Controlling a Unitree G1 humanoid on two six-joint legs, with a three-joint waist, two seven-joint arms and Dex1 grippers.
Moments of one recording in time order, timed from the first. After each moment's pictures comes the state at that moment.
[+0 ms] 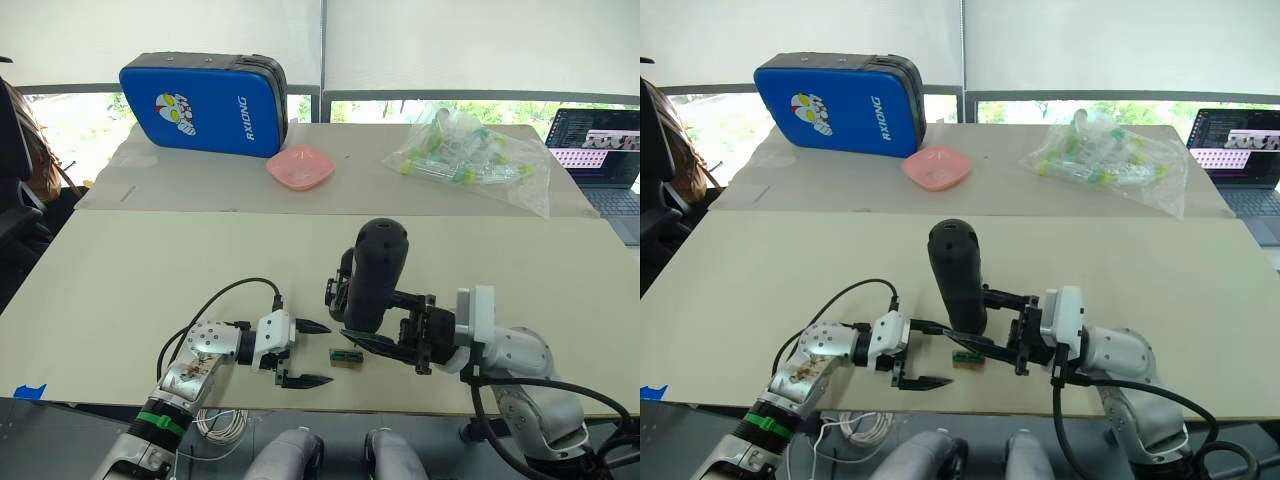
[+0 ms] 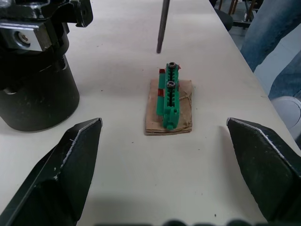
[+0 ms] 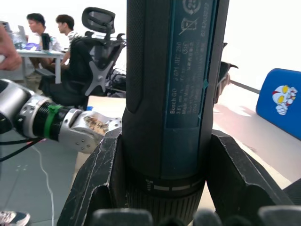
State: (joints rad) left arm -0.25 0.45 -0.29 0.13 -0.19 -0.09 -1.26; right arm -0.06 -0.49 0.06 -0.54 0.53 0.10 0.99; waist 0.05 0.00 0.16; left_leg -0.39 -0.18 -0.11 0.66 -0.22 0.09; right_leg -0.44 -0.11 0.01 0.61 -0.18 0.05
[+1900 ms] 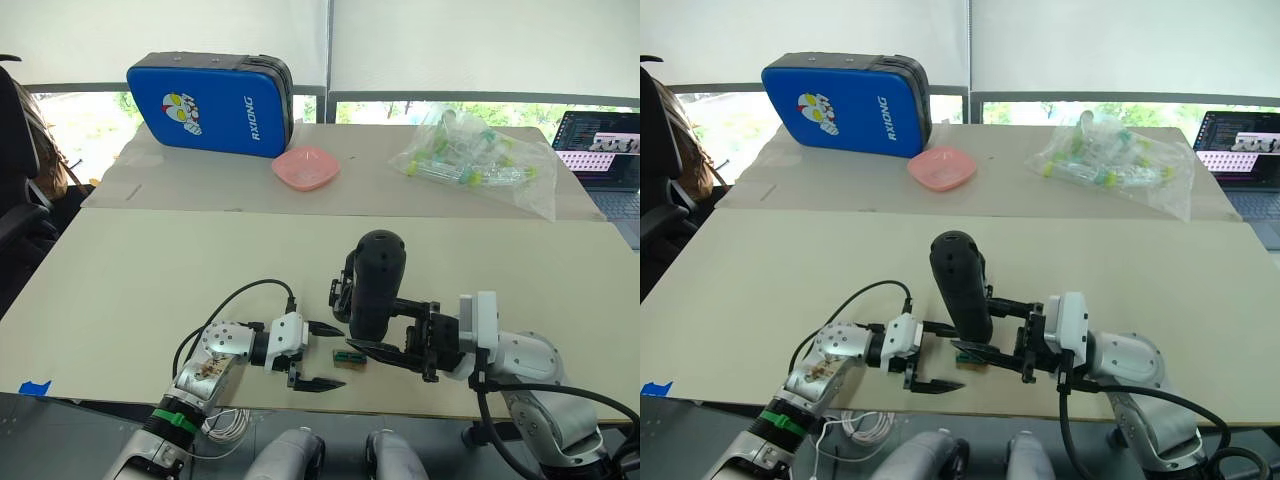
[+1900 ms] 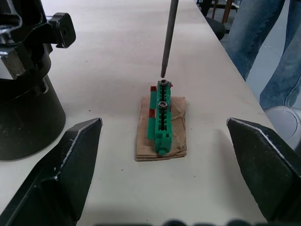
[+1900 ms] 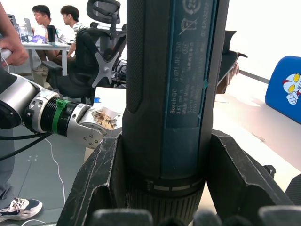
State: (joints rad) left arm -0.27 0.40 -0.33 0.15 -0.18 -0.09 -1.26; right arm -0.02 -0.54 0.06 -0.56 0.55 0.11 0.98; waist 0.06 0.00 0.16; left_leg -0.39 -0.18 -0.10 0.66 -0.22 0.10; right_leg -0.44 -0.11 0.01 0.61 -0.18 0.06
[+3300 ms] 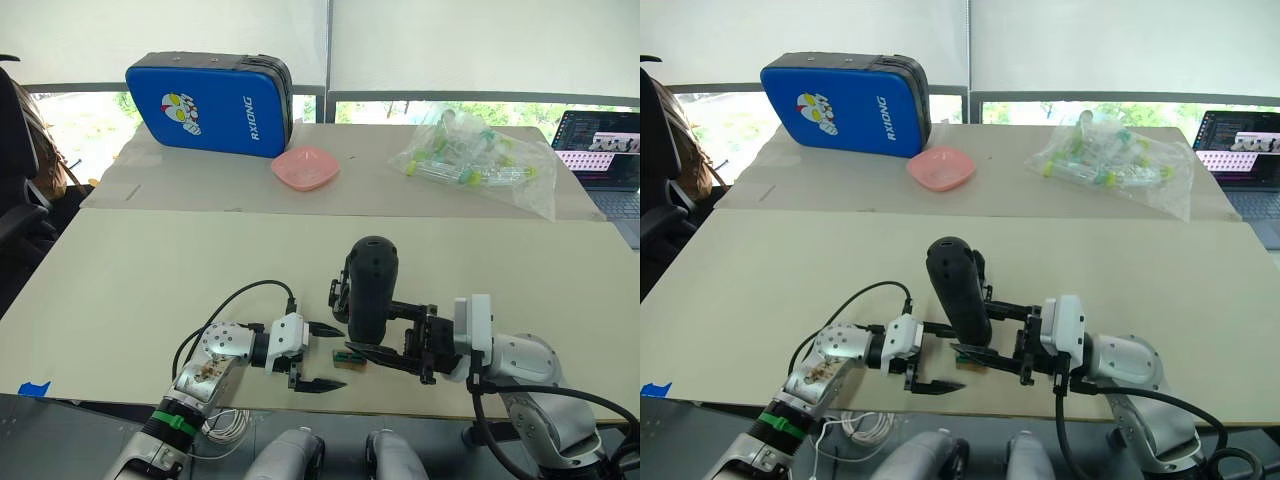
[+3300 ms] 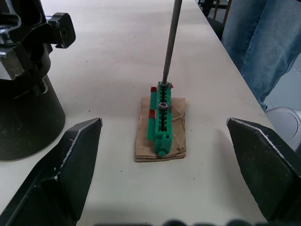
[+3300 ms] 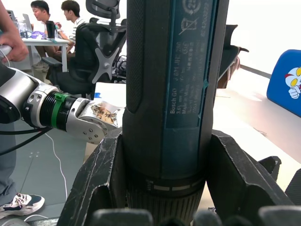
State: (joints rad) left arm -0.26 0.40 -0.33 0.13 -0.18 -0.09 -1.24; right arm -0.01 -0.54 0.07 -0.55 0.53 0.11 0.98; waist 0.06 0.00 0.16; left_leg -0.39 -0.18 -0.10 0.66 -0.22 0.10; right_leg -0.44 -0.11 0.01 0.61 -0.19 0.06
